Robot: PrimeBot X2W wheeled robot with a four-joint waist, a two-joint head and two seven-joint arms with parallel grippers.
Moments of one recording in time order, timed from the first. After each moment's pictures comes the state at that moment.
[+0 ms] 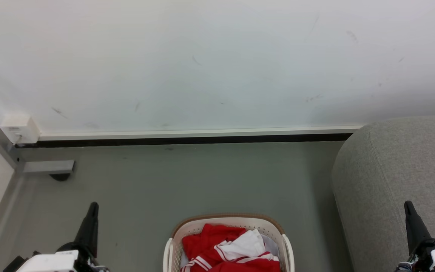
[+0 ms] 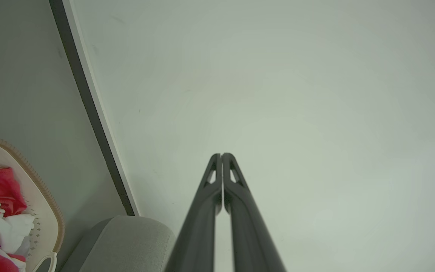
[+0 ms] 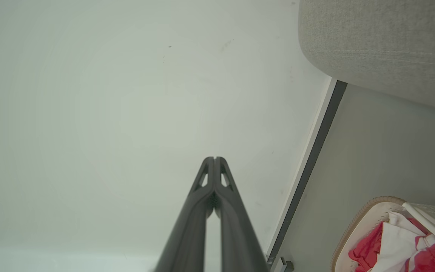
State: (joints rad) left arm -0.10 0.05 0.11 0.25 -1.61 -0.13 0.11; right arm -0.10 -0.05 -0.11 0.25 1.61 0.13 0.11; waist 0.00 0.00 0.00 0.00
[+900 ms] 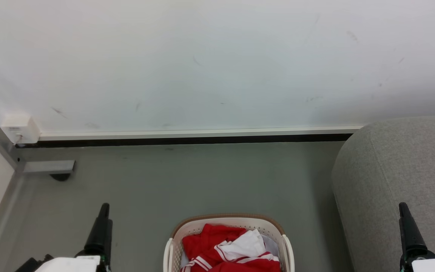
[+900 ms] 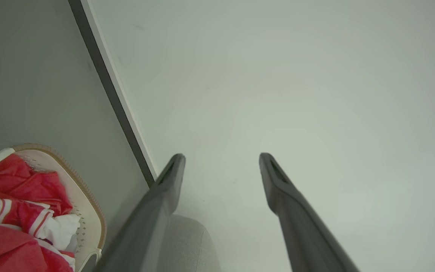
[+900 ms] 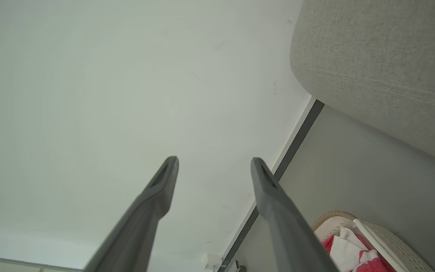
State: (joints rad) left arm -0.08 0.04 0.04 0.25 -1.49 -0.11 0.03; right arm -0.06 -0.04 -0.07 0.23 1.42 0.13 0.03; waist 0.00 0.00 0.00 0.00
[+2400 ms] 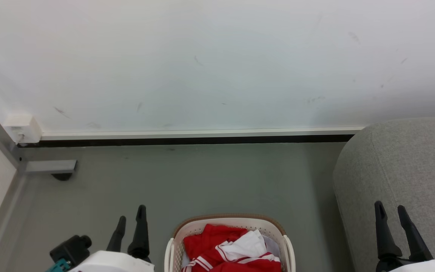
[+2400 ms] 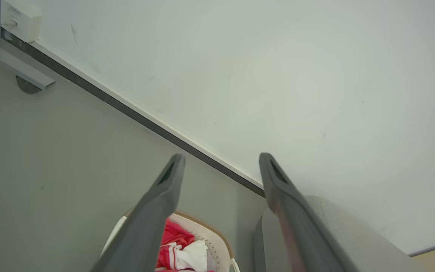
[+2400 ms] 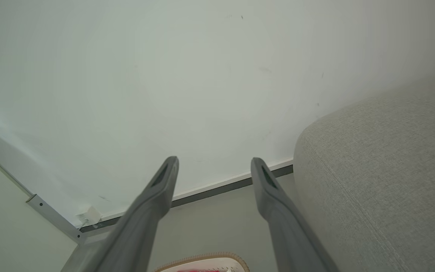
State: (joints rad) left arm -0.07 0.04 -0.14 0.20 -0.74 0.06 -0.13; right arm -0.02 -0.09 0.03 0.15 0.63 0.13 -0.12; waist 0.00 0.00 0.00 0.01
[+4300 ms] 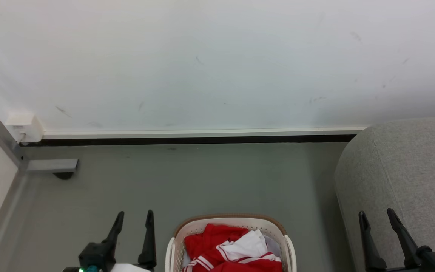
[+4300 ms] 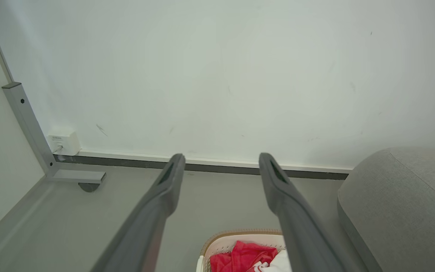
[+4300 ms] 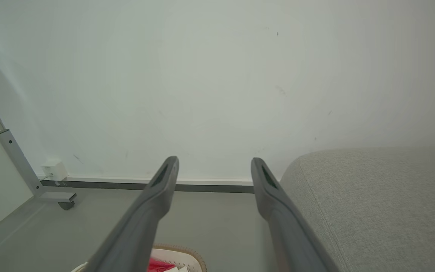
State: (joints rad) left arm -0.06 0.05 -0.15 0.24 -0.17 0.06 -0.25; right arm -0.01 -0.08 0.06 0.19 0.27 0.13 -0.25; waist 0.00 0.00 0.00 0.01
